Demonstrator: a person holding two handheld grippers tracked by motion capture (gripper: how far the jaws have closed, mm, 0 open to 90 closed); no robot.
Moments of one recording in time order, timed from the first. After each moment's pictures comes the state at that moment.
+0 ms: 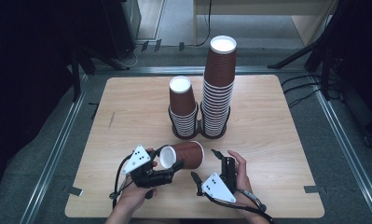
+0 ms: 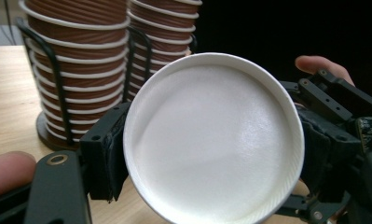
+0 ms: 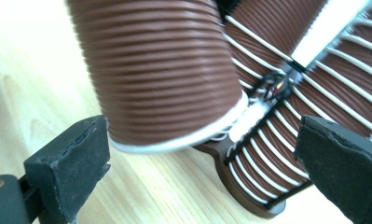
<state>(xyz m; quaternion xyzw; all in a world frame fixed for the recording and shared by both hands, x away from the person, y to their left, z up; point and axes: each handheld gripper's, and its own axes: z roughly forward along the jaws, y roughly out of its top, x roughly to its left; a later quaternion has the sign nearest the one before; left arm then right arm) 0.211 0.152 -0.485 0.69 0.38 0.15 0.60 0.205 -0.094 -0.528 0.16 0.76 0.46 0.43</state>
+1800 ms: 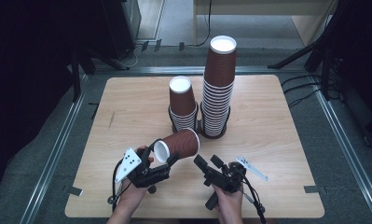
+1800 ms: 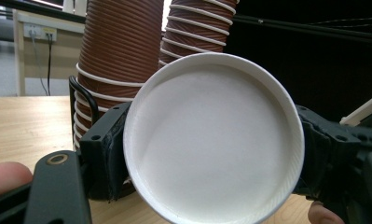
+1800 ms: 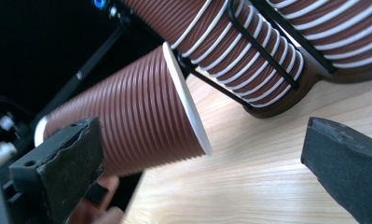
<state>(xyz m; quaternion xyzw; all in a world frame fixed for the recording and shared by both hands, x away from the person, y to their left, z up) 0.207 0.157 -0.490 0.60 0.38 0.22 0.66 0.217 -0.109 -0.514 0.57 0.48 0.66 -0.04</state>
